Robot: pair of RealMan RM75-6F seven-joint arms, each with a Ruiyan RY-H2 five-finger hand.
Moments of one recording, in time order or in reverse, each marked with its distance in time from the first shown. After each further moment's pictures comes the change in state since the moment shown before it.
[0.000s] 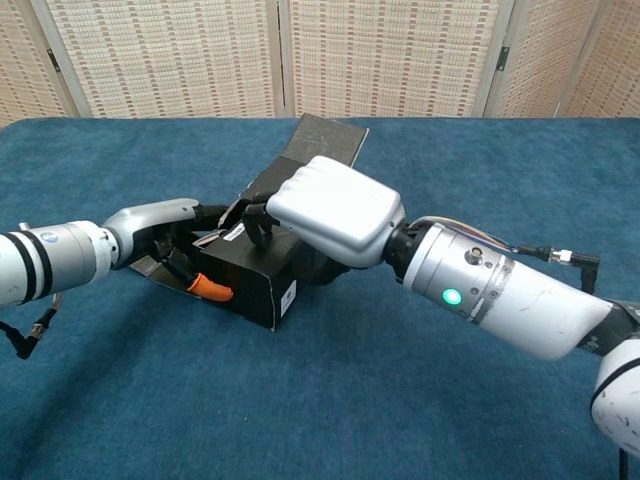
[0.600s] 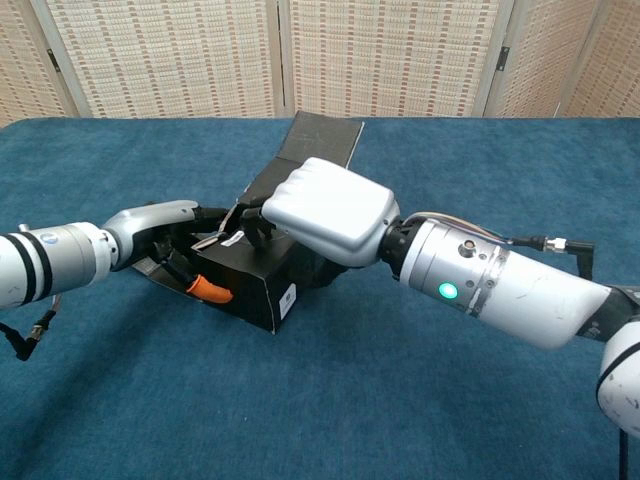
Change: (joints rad) left arm 0.003 0.000 -0.003 -0.003 -0.006 -0.008 0.004; right arm 0.023 0.063 0.000 -0.101 0.009 -0.093 -0.066
